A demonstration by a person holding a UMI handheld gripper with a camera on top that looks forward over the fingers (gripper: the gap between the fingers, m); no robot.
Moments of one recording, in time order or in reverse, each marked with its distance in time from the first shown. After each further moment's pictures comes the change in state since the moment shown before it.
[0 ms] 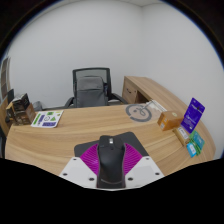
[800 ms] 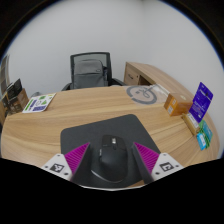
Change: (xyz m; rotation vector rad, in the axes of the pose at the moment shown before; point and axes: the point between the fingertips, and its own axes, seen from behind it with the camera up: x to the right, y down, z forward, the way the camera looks) arm 0.015 0.071 0.063 -0.109 -0.028 -0.002
